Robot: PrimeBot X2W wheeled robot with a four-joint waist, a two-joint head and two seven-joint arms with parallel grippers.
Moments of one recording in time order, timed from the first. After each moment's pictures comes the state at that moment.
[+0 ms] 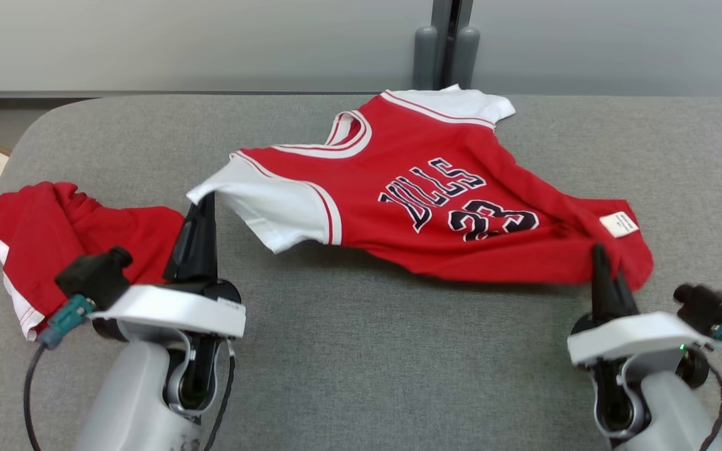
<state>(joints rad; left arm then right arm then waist) -0.34 0.05 -0.17 0.37 -0.63 -0.13 -0.26 -0.32 -0.05 0.09 0.59 0.58 0.13 -0.23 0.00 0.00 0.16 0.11</state>
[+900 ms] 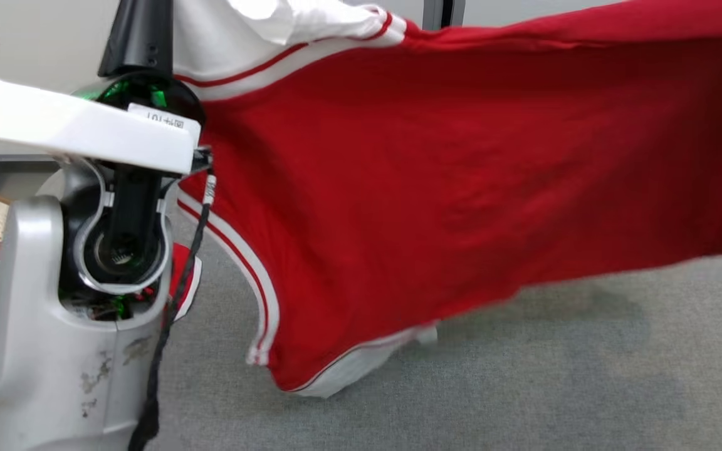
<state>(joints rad) -0.64 0.06 -0.15 -0.21 -1.01 0.19 0.13 -0.65 -0.05 -0.30 -0.08 0.52 0.13 0.39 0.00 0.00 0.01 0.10</state>
